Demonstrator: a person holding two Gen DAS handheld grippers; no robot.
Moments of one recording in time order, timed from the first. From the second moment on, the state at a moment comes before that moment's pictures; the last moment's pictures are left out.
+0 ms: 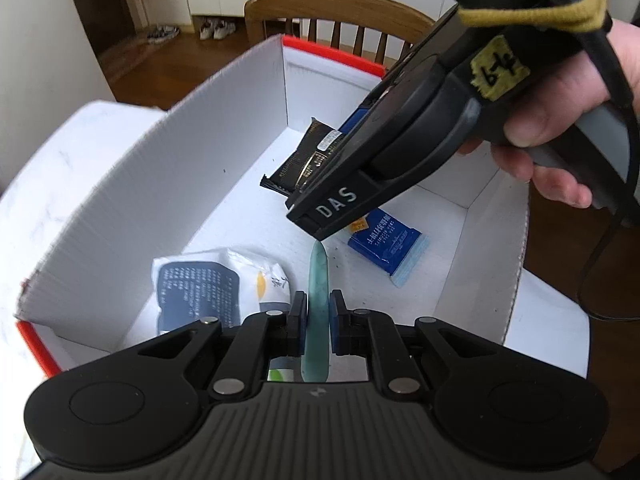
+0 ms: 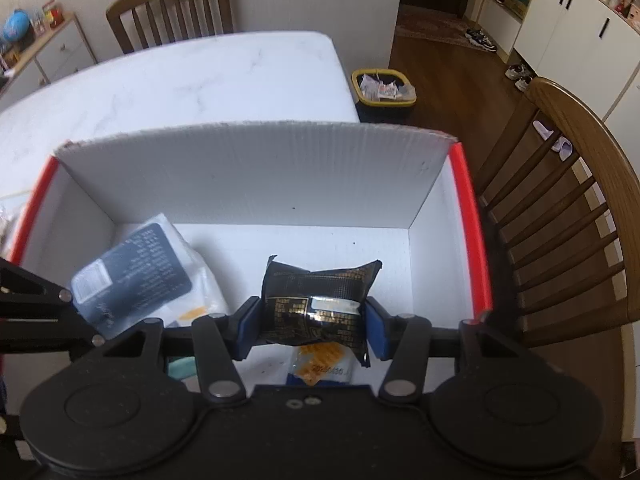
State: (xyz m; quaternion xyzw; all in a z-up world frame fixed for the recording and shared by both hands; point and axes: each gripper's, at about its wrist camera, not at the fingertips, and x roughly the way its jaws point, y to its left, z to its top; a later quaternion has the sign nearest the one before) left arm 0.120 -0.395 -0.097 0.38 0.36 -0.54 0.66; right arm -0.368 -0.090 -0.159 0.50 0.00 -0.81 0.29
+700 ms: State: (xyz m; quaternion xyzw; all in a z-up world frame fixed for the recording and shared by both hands) left arm 0.134 -0.408 -0.123 0.38 0.42 -0.52 0.63; right arm -0.384 -0.121 -0.185 0.53 0.04 -0.79 0.31
